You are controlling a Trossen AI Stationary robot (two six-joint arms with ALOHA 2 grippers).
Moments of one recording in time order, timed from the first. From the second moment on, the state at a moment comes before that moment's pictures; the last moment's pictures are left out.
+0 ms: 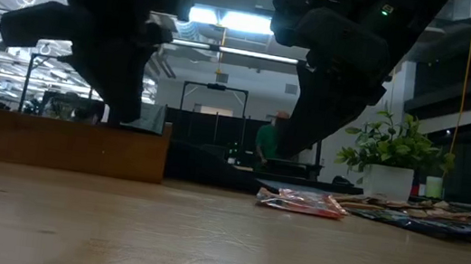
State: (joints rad) left arm -0.40 1.70 1.10 -0.74 -0.46 -0.20; right arm 0.40 1.93 1.28 -0.51 0.40 0.64
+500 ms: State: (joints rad) left arm -0.40 1.70 1.10 -0.78 -0.43 -0.22; right arm 0.40 1.93 1.28 -0.51 0.39 0.64
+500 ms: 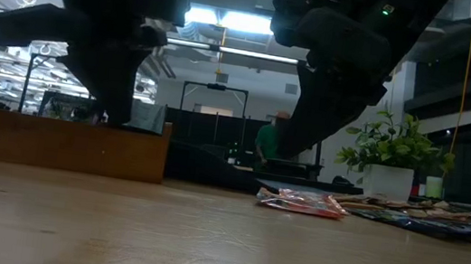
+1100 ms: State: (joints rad) left arm -0.40 1.70 1.08 -0.78 -0.44 -0.23; right arm 0.40 1.93 1.28 -0.50 0.39 0.64
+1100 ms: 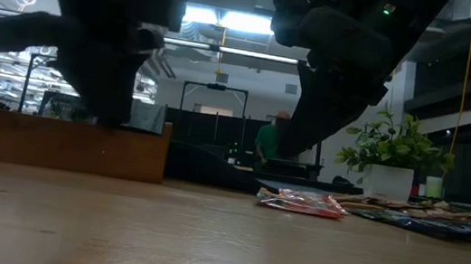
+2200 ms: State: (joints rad) left arm -0.38 1.70 1.07 -0.78 -0.43 -0.27; right arm 0.40 1.93 1.28 -0.50 0.39 0.64
